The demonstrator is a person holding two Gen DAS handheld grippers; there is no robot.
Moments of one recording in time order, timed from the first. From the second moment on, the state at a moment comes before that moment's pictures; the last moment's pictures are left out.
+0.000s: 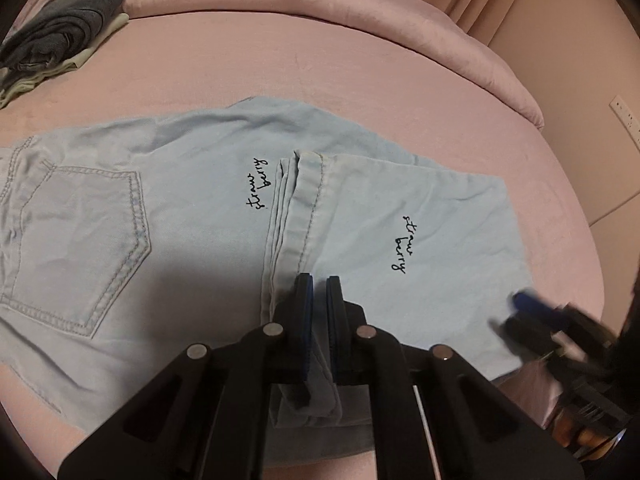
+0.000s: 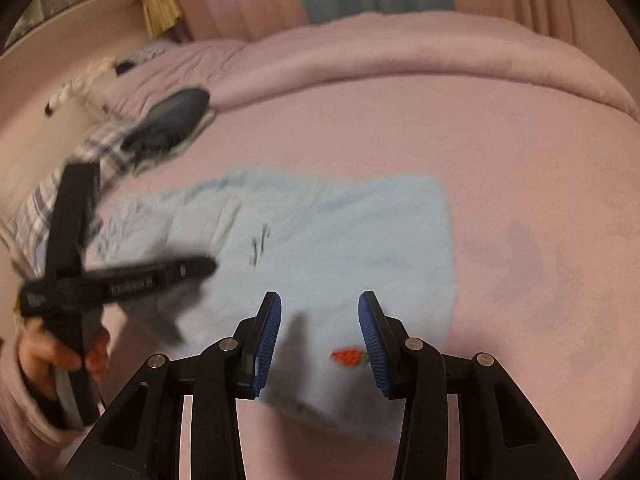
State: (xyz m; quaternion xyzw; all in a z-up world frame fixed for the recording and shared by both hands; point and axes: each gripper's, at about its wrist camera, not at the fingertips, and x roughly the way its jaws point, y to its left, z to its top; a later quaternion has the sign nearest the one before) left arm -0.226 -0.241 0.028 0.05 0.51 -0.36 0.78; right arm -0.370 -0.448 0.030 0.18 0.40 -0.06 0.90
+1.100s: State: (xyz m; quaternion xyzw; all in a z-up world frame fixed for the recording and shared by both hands) left arm -0.184 -0.247 0.033 0.08 0.49 -0.32 0.81; right arm -0.370 -0.447 0.025 0.18 0.42 -0.06 0.89
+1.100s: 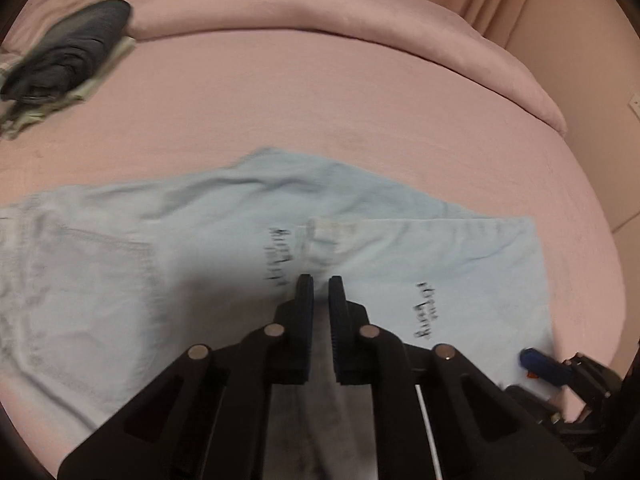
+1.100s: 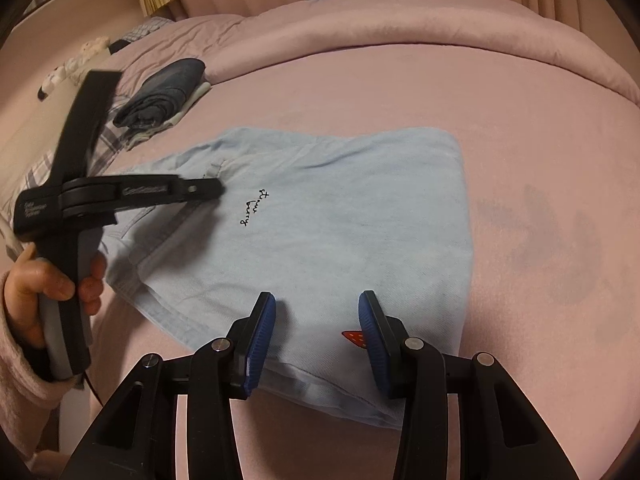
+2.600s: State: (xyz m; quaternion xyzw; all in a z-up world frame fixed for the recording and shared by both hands) left arm -0.251 -0.181 0.044 0.02 0.48 -0.41 0.77; right arm -0.315 -0.460 0.065 0.11 0.44 -0.11 0.88
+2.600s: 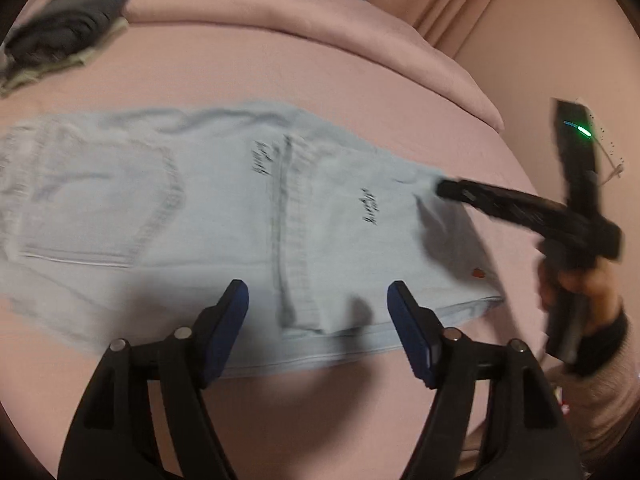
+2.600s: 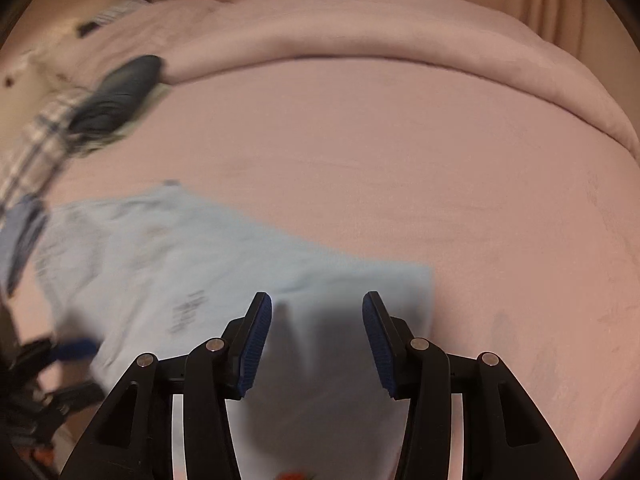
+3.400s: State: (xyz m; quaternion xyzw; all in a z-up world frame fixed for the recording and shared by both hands) left arm -0.207 -0.017 0.011 -0.25 0.52 -0.27 0.77; right arm -0.317 -0.373 0.054 0.05 0.44 -0.05 0.89
